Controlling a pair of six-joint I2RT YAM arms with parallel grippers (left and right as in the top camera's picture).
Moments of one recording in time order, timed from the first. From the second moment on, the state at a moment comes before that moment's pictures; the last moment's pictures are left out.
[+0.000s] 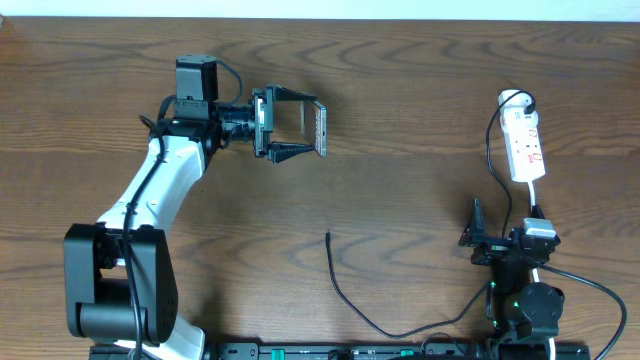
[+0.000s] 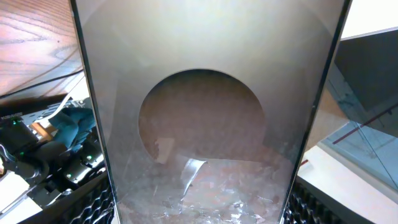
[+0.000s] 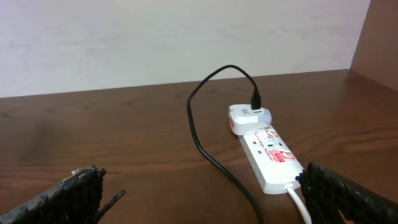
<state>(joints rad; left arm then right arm) -0.09 1.73 1.16 -0.16 1.33 -1.75 -0.01 0.01 0.01 -0.06 0.08 0.06</state>
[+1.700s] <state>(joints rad) -0.09 1.73 1.17 -0.50 0.46 -1.14 -0.01 0.01 0.02 0.09 0.07 0.11</state>
